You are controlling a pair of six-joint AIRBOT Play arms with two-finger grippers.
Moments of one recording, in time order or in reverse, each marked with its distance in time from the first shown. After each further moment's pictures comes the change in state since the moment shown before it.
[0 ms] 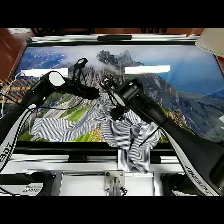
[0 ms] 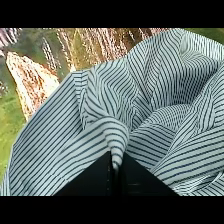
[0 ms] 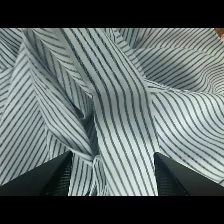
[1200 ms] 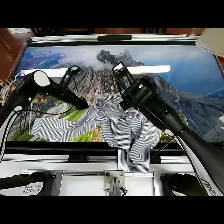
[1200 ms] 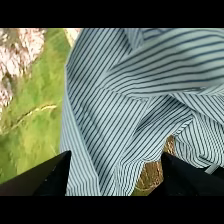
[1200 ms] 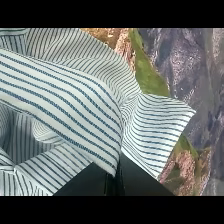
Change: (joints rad) left arm 0.097 0.113 -0.098 0.136 -0.210 0.260; right arm 0.004 0.138 -0.039 -0.277 -0.010 0.202
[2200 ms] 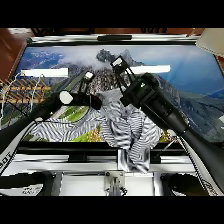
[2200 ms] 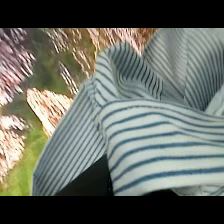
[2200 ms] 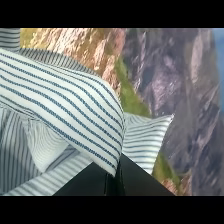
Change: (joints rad) left arm -0.166 -0.050 -0.137 -0.134 0.552 0.043; right arm 0.000 0.008 0.044 -0.067 -0.051 -0.051
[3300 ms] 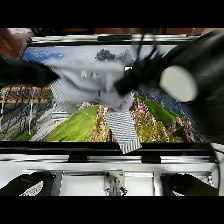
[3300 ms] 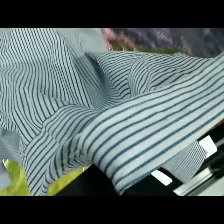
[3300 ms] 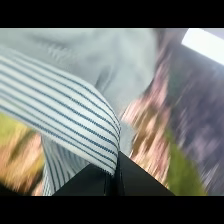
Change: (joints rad) left arm 0.196 0.380 0.493 0.228 -0.826 -0.465; right arm 0.000 0.101 0.298 0.280 0.164 -0.076
